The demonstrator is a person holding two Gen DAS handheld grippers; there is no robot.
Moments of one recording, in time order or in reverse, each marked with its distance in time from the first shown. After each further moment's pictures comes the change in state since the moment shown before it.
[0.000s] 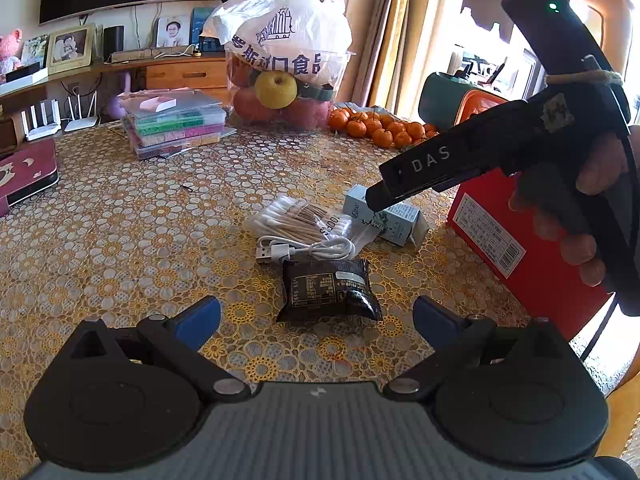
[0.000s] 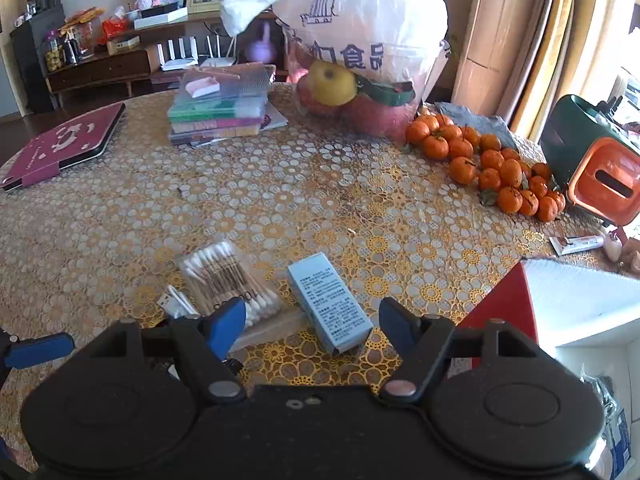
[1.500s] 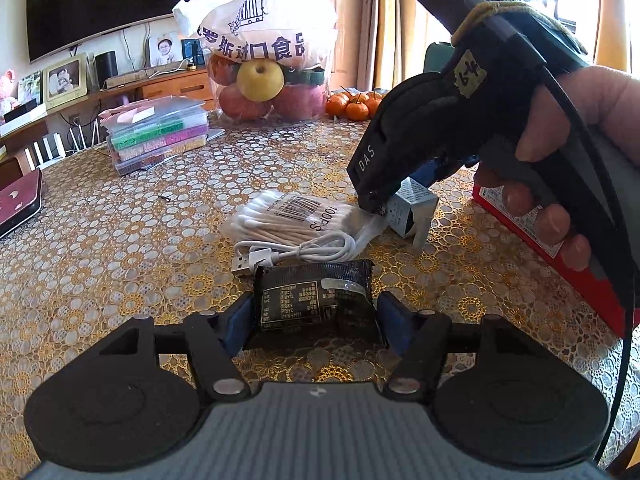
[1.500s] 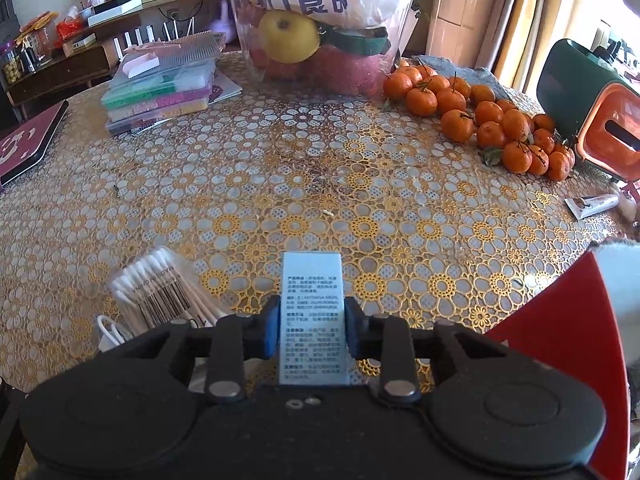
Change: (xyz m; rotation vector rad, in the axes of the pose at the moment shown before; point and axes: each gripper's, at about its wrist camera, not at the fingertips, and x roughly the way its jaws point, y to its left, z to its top) left arm 0.051 -0.022 -0.005 0.118 -0.004 0.085; right arm 0.061 -0.010 0.005 0.106 0.067 -0.042
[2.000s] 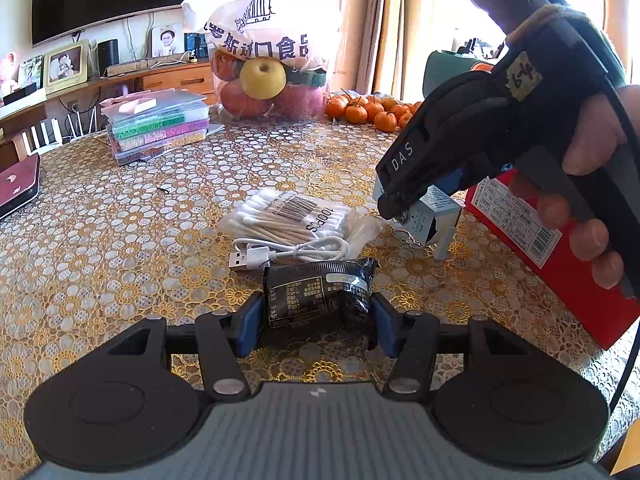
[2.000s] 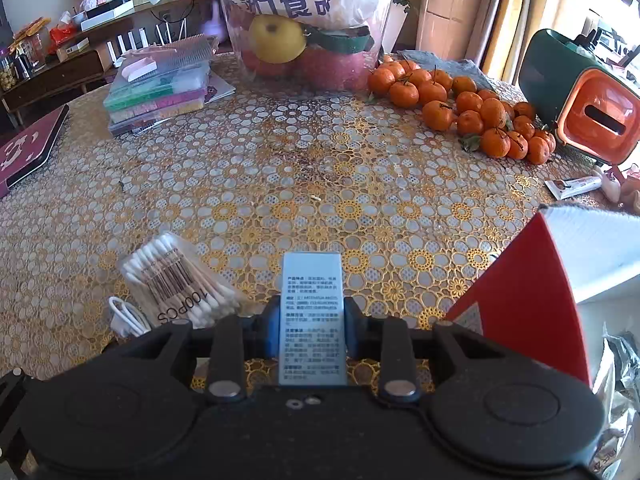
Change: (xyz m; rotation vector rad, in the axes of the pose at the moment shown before) left arm -0.007 0.004 0.000 -0.051 0.000 -0.031; right arm -0.024 -0.008 -0.009 0.031 0.012 -0.004
